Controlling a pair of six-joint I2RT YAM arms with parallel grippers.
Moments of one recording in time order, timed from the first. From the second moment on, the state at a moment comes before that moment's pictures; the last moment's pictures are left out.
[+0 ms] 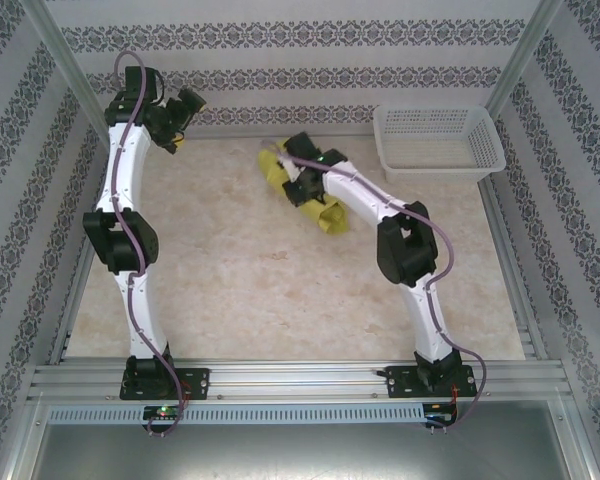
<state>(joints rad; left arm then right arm) 0.10 2.21 2.41 -0.99 0.35 -0.86 0.52 2.26 2.07 -0.85 -0.08 0.05</state>
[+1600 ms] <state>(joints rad) 0.10 2.18 2.27 -1.03 0.39 -0.76 -0.10 1.81 1.47 0.27 -0.37 1.12</state>
